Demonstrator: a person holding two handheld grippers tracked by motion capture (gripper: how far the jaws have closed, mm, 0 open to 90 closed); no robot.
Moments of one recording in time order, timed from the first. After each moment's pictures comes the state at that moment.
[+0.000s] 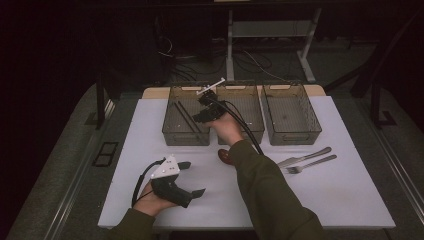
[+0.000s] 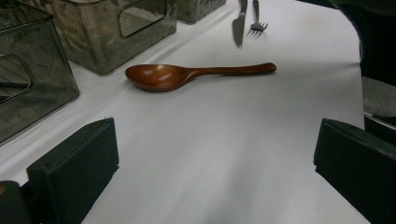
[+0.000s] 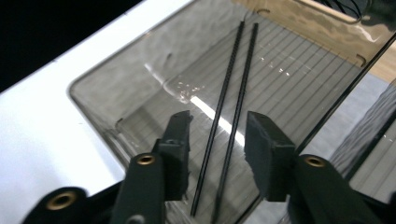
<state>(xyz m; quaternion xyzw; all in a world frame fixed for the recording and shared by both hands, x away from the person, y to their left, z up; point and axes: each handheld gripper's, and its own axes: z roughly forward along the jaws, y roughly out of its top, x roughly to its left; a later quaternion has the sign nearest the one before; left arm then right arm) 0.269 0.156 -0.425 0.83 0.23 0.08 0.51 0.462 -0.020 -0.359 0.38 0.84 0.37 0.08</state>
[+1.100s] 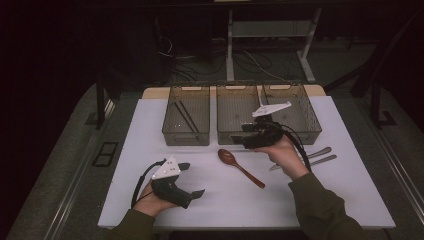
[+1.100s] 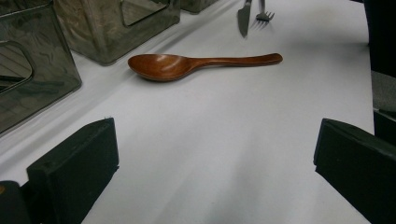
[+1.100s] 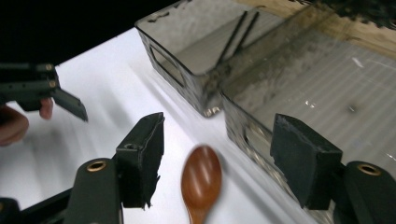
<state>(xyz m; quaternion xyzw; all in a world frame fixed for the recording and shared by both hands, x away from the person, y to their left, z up) 0.269 0.156 -0.429 0.83 0.24 0.09 0.49 0.370 -0.161 -0.361 0.34 0.82 0.46 0.07</state>
